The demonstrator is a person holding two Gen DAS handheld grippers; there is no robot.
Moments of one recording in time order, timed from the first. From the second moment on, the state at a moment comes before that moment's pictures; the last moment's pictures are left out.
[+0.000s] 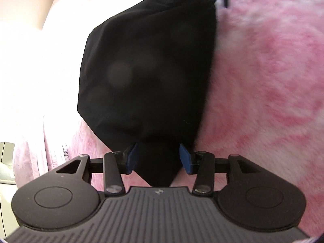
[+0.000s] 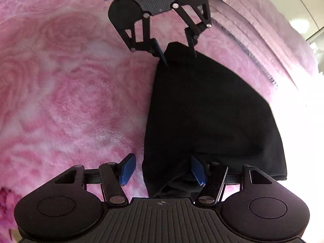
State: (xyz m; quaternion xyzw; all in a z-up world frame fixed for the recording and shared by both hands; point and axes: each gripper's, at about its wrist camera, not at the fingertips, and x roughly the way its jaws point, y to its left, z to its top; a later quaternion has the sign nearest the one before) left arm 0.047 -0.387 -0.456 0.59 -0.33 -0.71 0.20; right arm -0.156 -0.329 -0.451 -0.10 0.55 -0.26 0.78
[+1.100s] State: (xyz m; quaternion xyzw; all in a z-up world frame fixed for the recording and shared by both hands) left arm -0.137 -0.294 -0.392 0.55 -0.21 -0.77 0.26; right arm -0.349 -0.347 -0.407 -0.19 0.62 -0.28 0.71
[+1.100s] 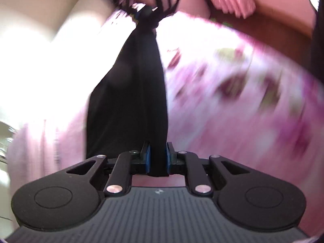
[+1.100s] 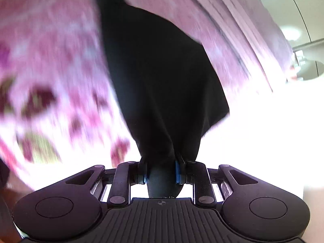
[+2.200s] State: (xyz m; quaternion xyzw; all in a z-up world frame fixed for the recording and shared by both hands) left arm -0.158 -0.423 -0.370 0.53 -0.10 -0.77 0.33; right arm -0.595 -0.469 -0.405 0.55 0.08 -0.52 0.65
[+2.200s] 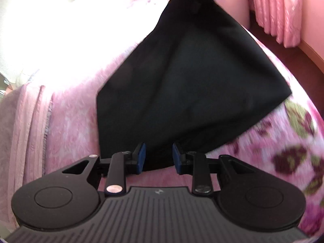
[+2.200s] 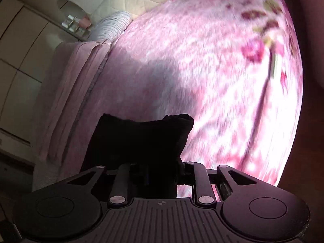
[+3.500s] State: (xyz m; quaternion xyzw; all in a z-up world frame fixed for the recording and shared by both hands) left arm -0.091 -0.482 -0.404 0.53 -0.19 -0.78 0.28; right arm -0.354 -0.348 -0.458 0.15 0.50 -0.46 0.72
